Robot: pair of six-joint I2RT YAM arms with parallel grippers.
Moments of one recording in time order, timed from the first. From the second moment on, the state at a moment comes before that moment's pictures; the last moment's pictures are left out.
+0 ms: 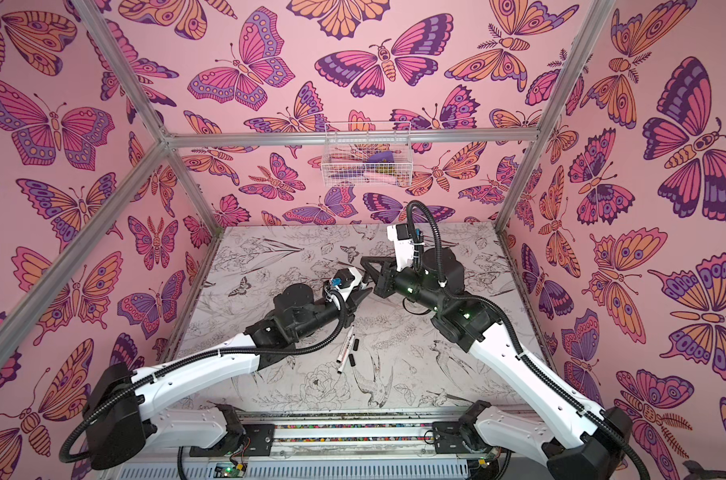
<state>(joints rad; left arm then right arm) -0.90 1.28 0.88 0.31 0.05 0.13 0.65 1.11 1.10 -0.14 -0.28 0.50</state>
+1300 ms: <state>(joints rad) -0.92 1.24 0.78 0.43 0.34 -0.07 0.45 1.12 1.07 -0.52 -0.41 0.57</state>
